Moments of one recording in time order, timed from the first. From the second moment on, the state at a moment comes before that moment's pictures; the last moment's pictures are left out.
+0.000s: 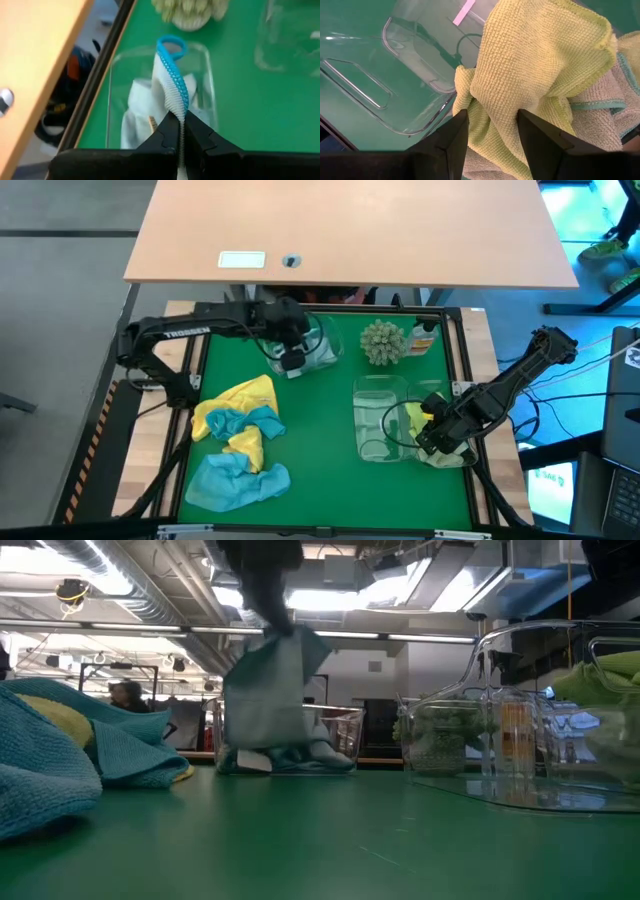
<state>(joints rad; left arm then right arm) 0.28 1.54 1.43 -0.80 -0.20 0.05 0.69 1.12 0.94 -1.17 0.13 1.51</state>
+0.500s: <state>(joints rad) 0.33 1.54 1.10 -0.63 -0.20 0.06 0.69 1.12 0.94 -1.17 0.16 1.51</state>
